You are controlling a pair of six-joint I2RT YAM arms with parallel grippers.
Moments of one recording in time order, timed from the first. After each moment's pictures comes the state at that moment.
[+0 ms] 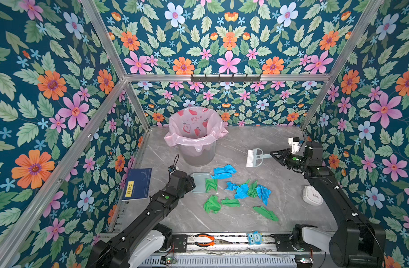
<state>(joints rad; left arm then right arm) -0.46 0.90 0.42 -0.27 -0.14 -0.86 -0.08 1.17 0.85 -0.20 -0.78 0.76</state>
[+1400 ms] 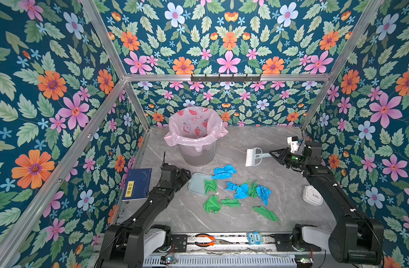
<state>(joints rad) -0.20 1.10 0.47 -0.09 0.13 -0.92 -0.08 1.21 0.85 -0.16 -0.81 0.77</state>
